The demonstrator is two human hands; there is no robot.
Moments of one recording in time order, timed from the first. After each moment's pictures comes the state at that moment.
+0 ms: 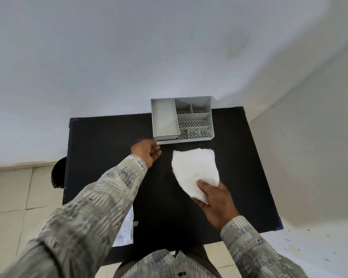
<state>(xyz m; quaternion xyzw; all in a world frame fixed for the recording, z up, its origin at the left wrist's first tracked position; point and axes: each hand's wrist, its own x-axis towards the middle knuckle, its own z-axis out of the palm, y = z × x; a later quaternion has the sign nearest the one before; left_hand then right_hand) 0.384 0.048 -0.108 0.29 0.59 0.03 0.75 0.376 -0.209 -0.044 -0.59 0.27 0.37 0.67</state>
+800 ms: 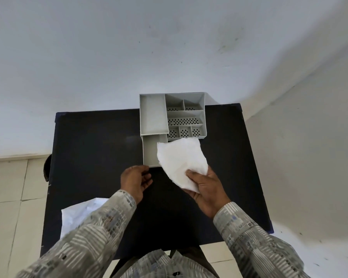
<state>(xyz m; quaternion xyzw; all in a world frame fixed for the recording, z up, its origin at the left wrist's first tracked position) 0.331 -0.022 -0.147 0.29 0.64 0.04 0.71 0.433 -0.208 -0.053 -0.55 0.20 0.44 0.68</state>
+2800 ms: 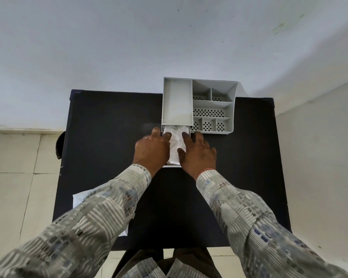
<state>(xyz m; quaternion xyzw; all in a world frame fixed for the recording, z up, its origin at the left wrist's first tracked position) 0.367 0.027 -0.127 0.94 0.29 -0.15 0.09 0.459 -0.097 -0.137 -0.92 -0.32 0.23 -0.02</state>
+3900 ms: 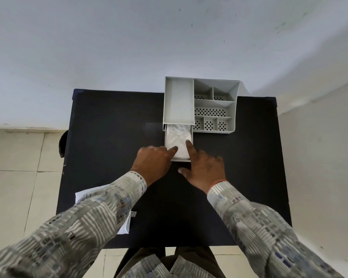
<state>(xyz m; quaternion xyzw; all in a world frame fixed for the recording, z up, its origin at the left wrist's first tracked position) 0.340 0.017 -0.124 0.97 0.14 -0.17 0.05 0.449 -0.133 -0.124 -0.88 -0.40 0.25 -0.08</state>
